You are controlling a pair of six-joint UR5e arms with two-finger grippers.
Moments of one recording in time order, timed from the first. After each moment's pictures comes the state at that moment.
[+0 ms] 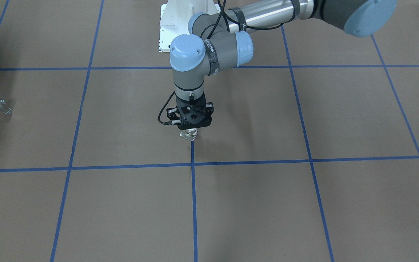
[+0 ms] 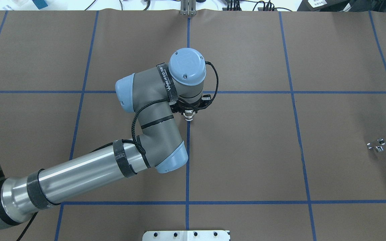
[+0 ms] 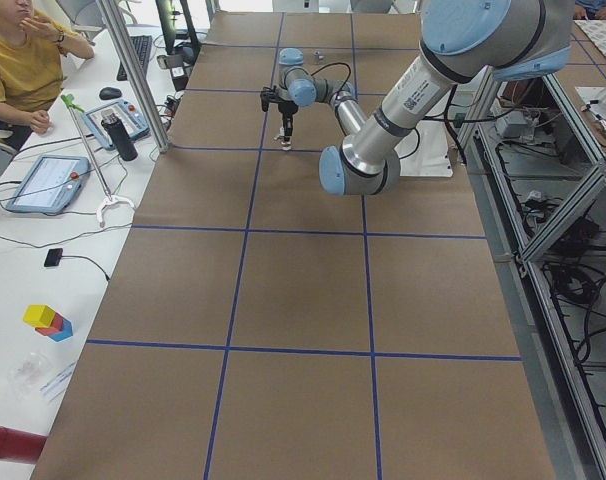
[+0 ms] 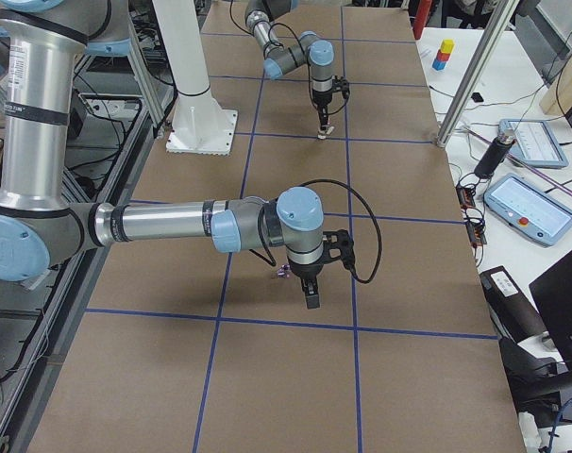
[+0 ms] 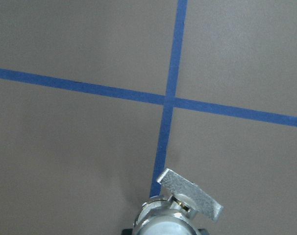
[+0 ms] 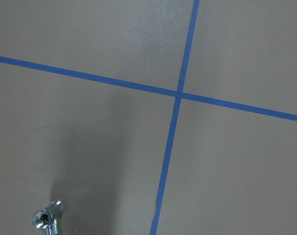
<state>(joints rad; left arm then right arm) -0.53 -2.55 -1.32 -1.61 -1.84 -1.32 1.53 -1.75 1.84 -1.48 2.30 -0.03</state>
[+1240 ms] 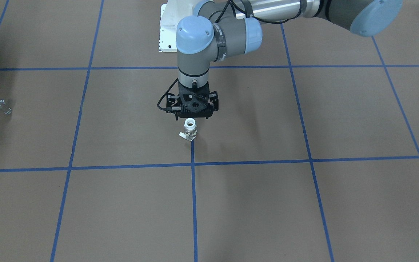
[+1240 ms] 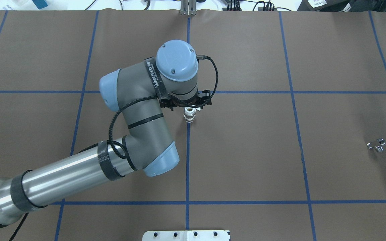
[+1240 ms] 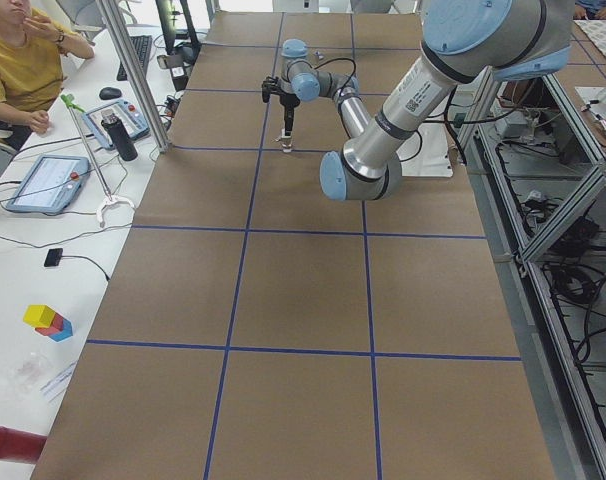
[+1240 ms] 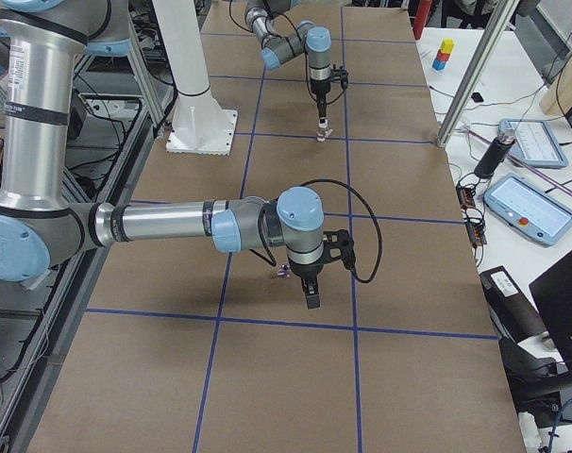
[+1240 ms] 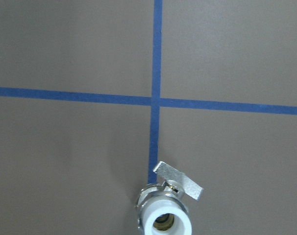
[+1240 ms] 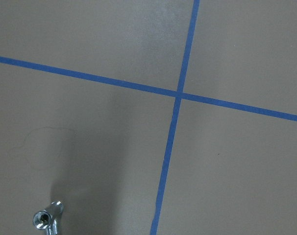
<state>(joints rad) -0.56 -2.48 -1.52 -1.53 -1.84 -1.22 1.53 -1.74 1.85 -1.47 2.30 -0.03</state>
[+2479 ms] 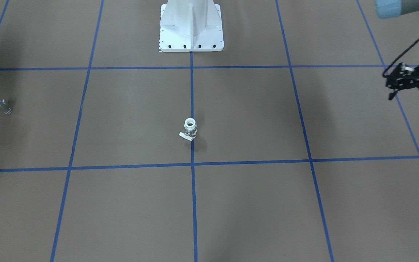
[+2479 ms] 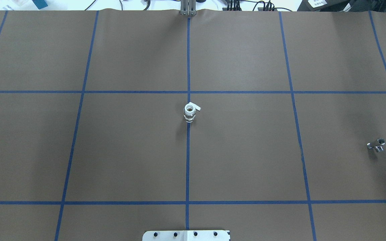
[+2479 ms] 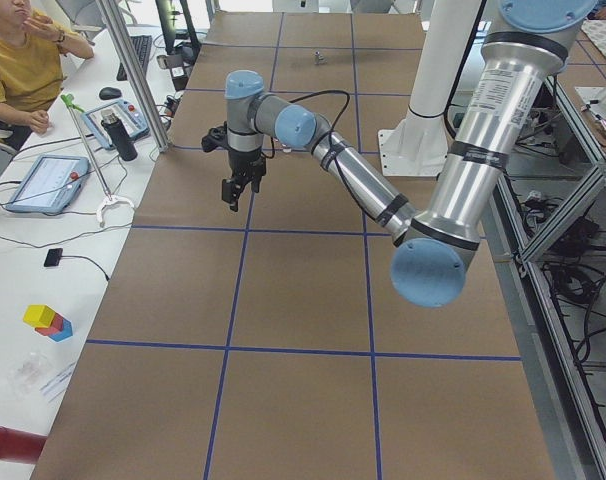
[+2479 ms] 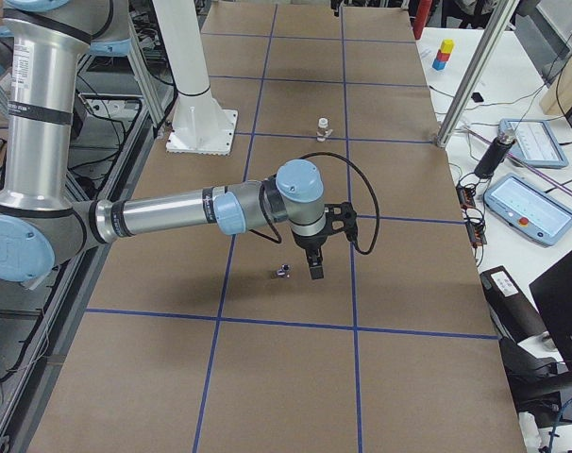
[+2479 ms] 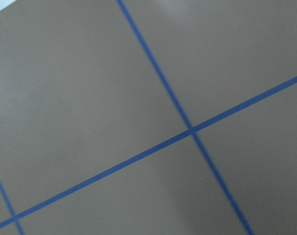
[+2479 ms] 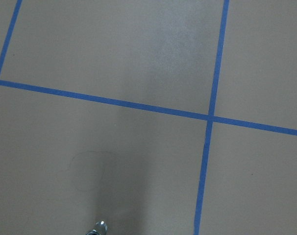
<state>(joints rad) -1.30 -1.80 -1.98 -1.26 -2.13 0.10 1.46 -1.74 1.96 -1.43 2.35 0.21</state>
